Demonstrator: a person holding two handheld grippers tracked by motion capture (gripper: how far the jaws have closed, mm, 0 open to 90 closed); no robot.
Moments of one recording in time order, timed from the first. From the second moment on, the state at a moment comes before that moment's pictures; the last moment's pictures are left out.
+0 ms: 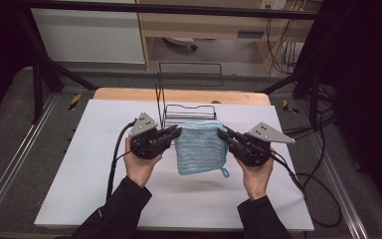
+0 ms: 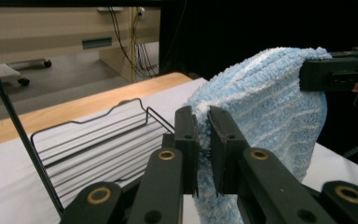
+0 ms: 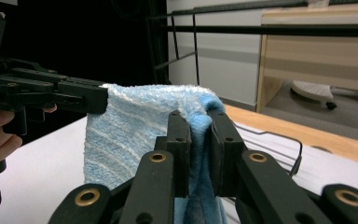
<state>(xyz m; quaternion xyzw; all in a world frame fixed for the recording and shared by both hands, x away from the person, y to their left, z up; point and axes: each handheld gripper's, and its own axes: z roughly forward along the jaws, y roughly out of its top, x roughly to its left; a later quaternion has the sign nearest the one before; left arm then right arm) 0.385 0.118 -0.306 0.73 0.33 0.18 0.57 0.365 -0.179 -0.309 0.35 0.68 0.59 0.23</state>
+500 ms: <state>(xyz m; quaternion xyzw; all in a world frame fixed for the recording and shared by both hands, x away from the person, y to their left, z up) 0.390 0.118 -0.275 0.70 0.32 0.22 0.60 0.369 -0.172 -0.279 0.34 0.65 0.62 0.28</state>
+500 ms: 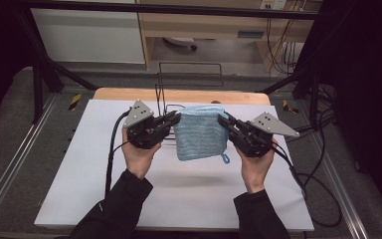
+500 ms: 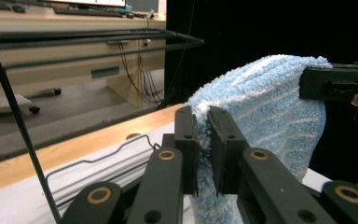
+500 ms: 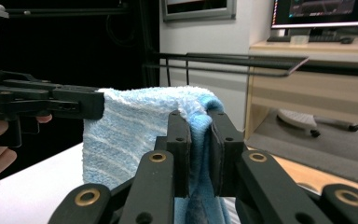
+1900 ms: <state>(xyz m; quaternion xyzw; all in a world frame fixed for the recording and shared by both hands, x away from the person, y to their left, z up) 0.412 0.135 -0.183 0.62 0.30 0.28 0.67 0.394 -0.145 -0.187 0.29 0.59 0.66 0.36</state>
